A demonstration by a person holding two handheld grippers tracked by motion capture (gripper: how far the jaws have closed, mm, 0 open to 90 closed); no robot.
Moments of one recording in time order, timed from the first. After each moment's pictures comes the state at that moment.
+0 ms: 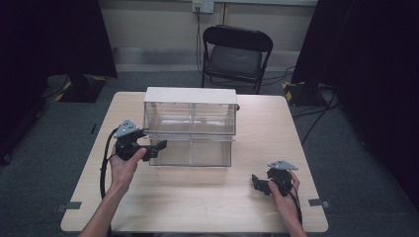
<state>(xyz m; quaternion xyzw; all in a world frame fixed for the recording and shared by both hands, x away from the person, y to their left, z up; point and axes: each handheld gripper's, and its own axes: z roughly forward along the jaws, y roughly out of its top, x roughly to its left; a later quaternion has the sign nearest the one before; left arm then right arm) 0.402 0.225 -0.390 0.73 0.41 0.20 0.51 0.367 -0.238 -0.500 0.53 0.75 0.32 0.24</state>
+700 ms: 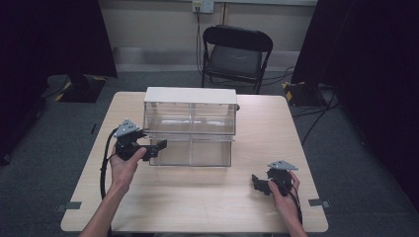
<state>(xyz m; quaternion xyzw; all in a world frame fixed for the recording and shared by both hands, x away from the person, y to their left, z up) 0.402 0.224 -0.390 0.73 0.42 0.19 0.51 0.367 -0.238 -0.500 0.53 0.75 0.32 0.24</state>
